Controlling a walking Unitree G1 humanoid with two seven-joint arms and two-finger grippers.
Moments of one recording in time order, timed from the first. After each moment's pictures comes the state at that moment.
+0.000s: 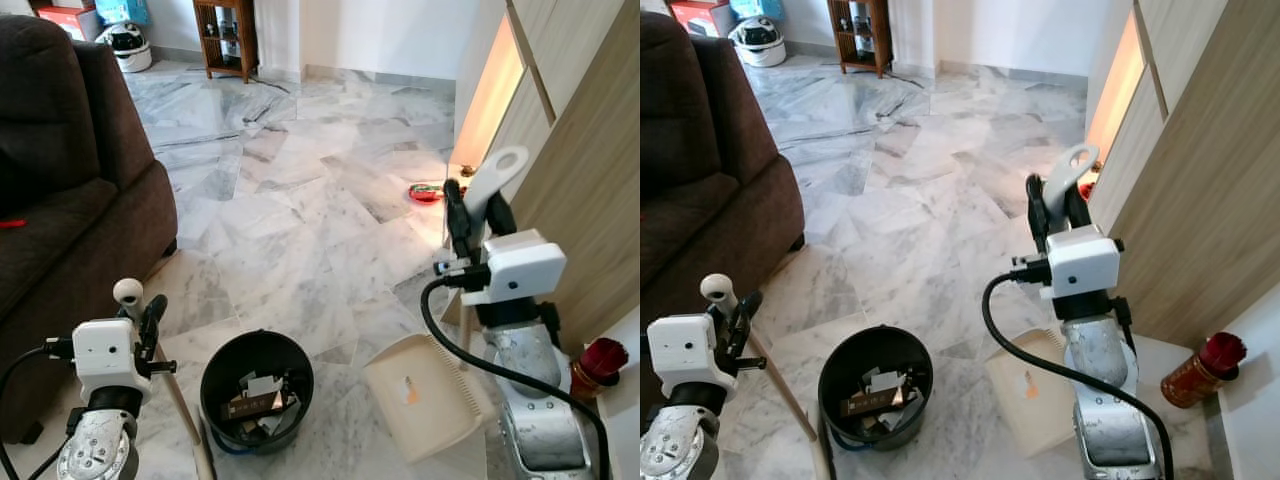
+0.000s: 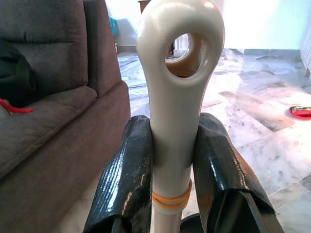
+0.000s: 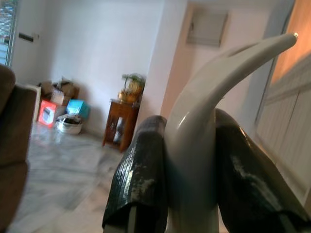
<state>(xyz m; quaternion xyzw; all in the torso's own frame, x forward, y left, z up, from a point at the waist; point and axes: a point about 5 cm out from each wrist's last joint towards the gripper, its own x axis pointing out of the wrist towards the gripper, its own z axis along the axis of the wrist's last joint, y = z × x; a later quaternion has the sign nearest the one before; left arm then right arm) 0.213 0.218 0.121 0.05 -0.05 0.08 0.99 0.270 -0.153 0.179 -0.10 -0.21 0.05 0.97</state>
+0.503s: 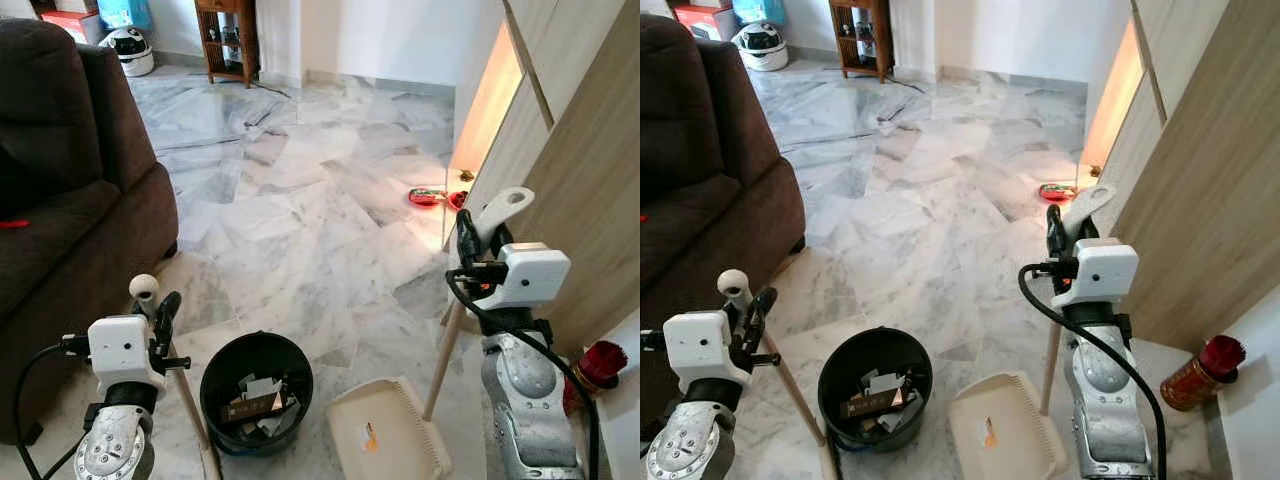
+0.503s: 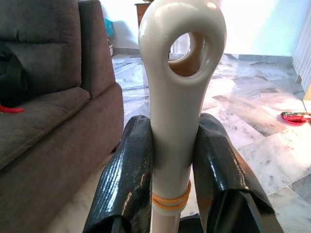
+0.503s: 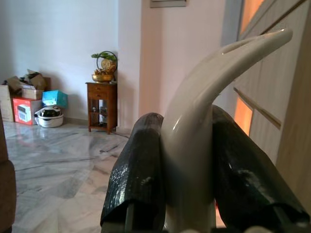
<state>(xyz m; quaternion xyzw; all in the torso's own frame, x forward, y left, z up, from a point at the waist) 0.217 0.209 0.123 0.04 -0.05 0.07 1.00 0.283 -0.174 0.163 -0.05 -0.17 0.00 0.98</state>
